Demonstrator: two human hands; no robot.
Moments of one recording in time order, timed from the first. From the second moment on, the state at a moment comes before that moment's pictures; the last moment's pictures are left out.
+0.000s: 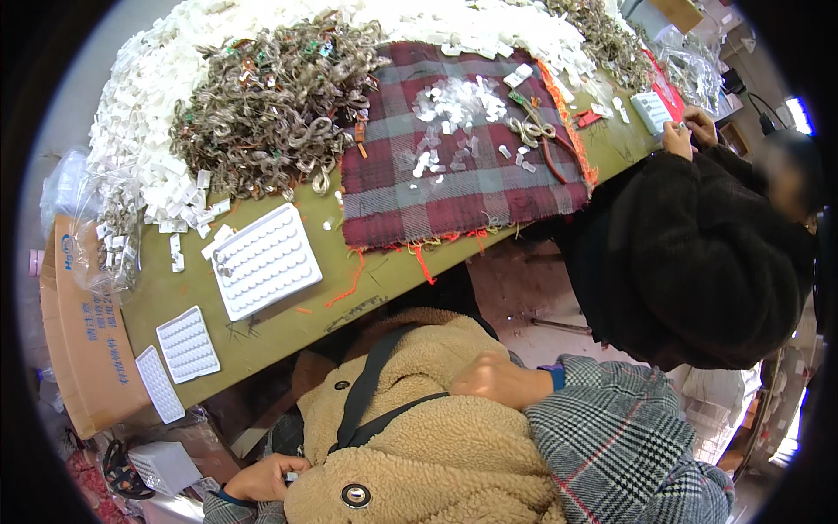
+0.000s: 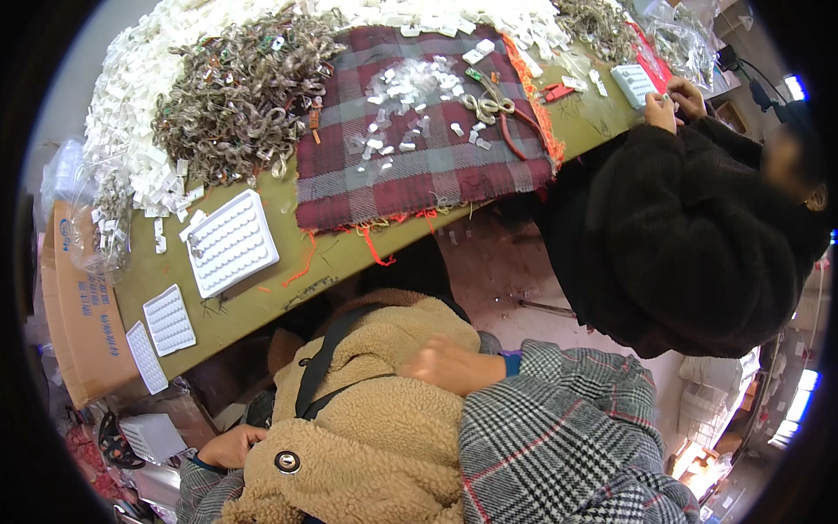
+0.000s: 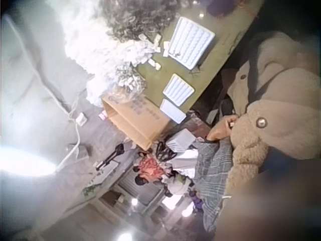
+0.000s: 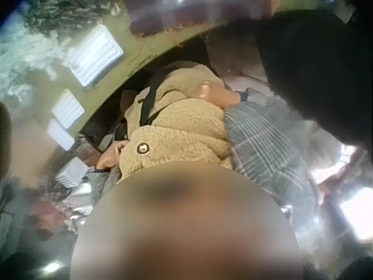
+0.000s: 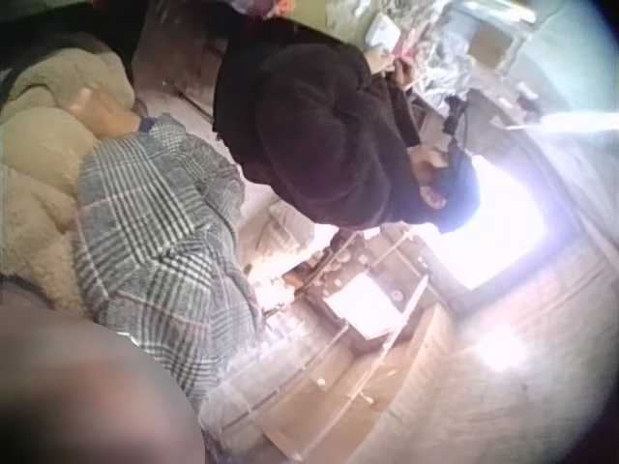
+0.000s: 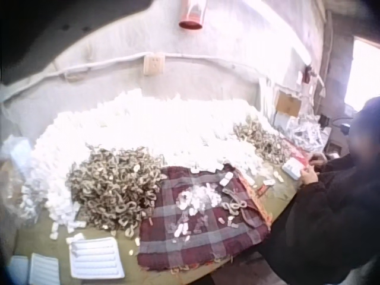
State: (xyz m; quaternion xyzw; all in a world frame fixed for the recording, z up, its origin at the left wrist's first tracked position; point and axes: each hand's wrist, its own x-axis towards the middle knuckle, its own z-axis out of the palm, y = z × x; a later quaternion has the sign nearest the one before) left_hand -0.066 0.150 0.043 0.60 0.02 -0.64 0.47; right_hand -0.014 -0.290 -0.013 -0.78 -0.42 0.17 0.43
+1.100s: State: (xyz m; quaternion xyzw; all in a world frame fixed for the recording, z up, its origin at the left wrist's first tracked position) left_hand 0.018 0.080 0.073 0.79 -0.26 -0.45 0.33; right_hand 0.068 -0.210 0.010 -0.76 -0.42 0.32 0.37
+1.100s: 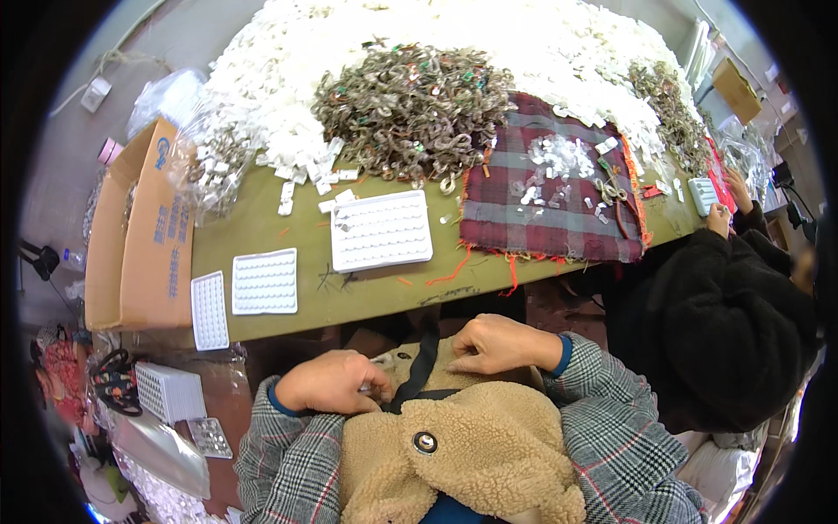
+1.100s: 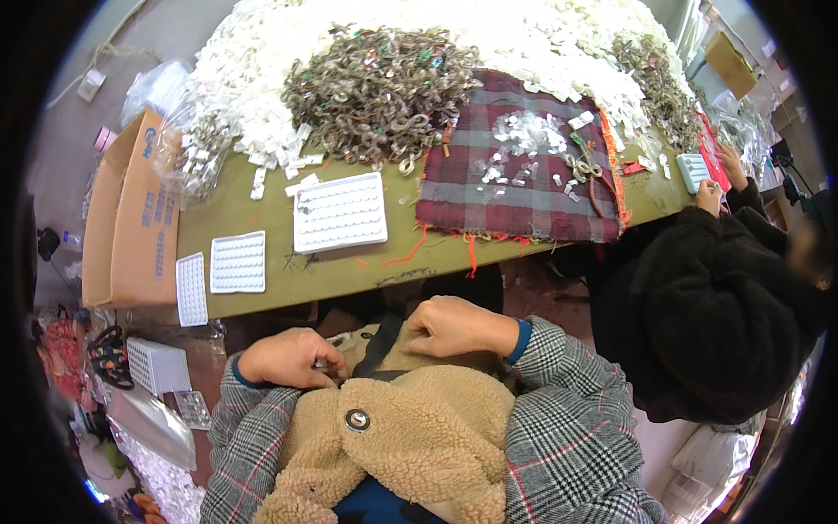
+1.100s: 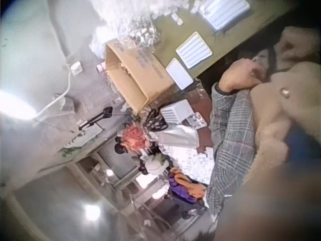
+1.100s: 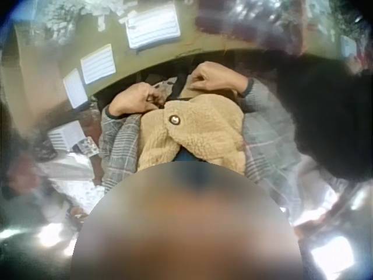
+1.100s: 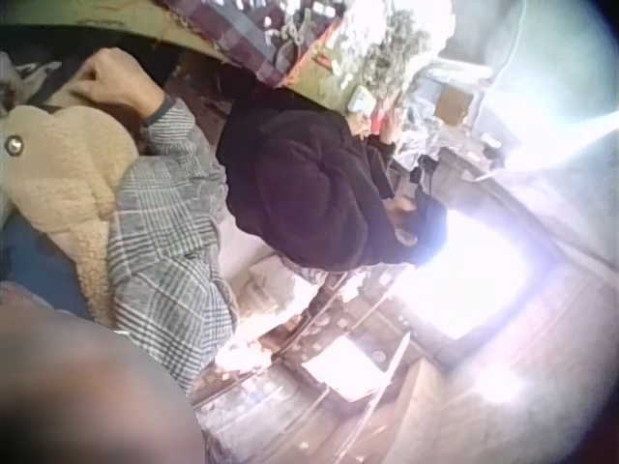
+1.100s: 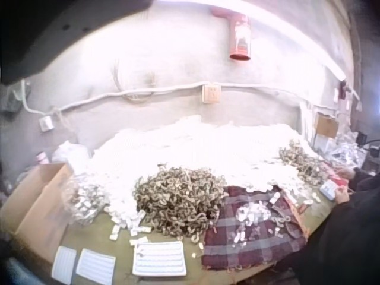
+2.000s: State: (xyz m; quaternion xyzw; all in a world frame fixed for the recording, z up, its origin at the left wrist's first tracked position) left_hand 0.004 0.076 0.053 0.80 -0.18 -0.39 0.43; right_hand -0.066 -0.313 0.048 -0.83 -0.17 0.35 0.39
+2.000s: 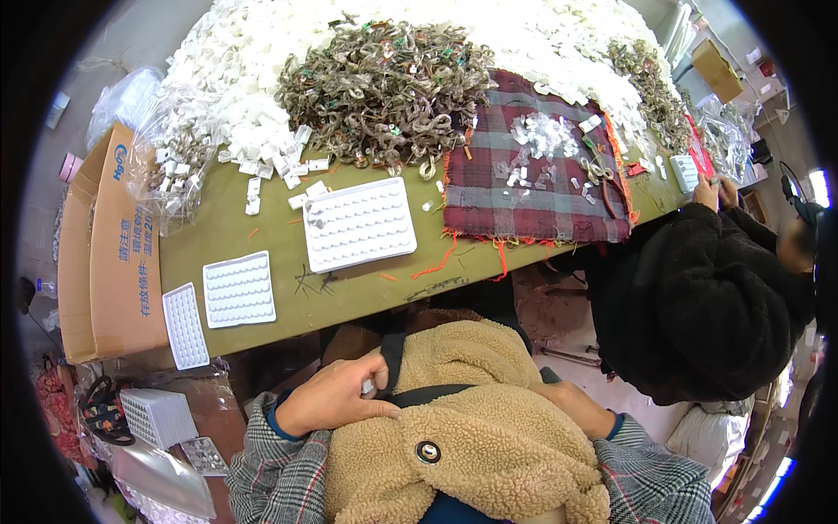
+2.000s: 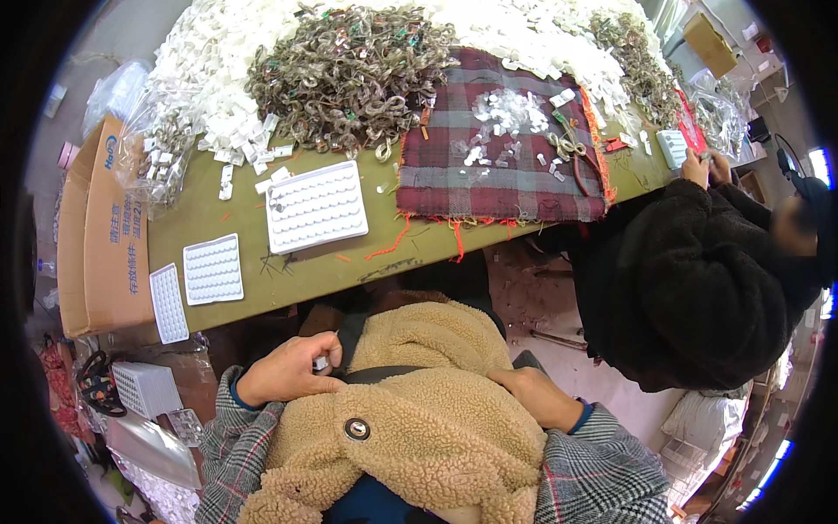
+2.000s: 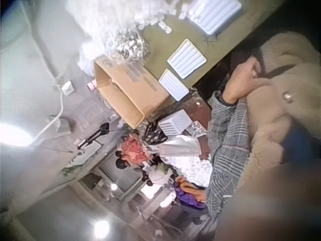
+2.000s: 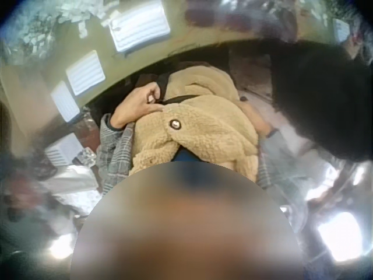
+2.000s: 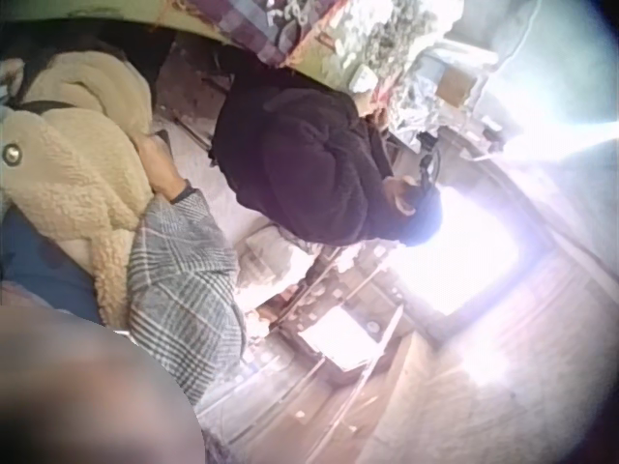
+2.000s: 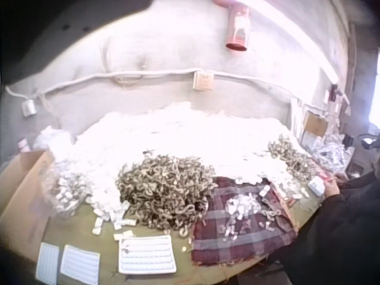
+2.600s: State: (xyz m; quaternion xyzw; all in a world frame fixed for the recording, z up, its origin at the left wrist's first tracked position) left_hand 0.002 0.115 0.047 0.75 -0.11 -0.49 0.43; right_hand 0.006 -0.282 -0.001 -0.78 -0.45 0.22 0.38
